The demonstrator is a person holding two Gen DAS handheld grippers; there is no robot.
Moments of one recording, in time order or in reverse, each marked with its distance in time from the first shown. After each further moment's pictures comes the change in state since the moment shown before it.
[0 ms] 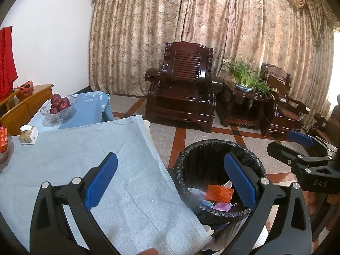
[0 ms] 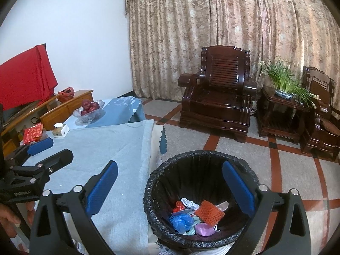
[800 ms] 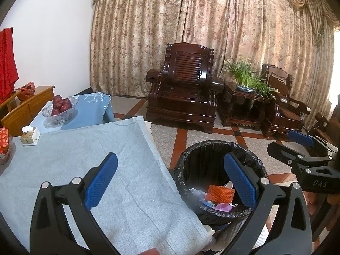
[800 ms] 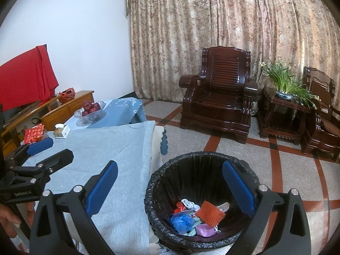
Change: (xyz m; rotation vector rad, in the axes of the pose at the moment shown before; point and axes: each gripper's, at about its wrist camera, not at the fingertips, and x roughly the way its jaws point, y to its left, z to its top) left arm 0.000 0.001 -0.001 0.000 -0.001 0.000; right arm 0.000 0.001 -0.001 0.000 -0.001 0.002
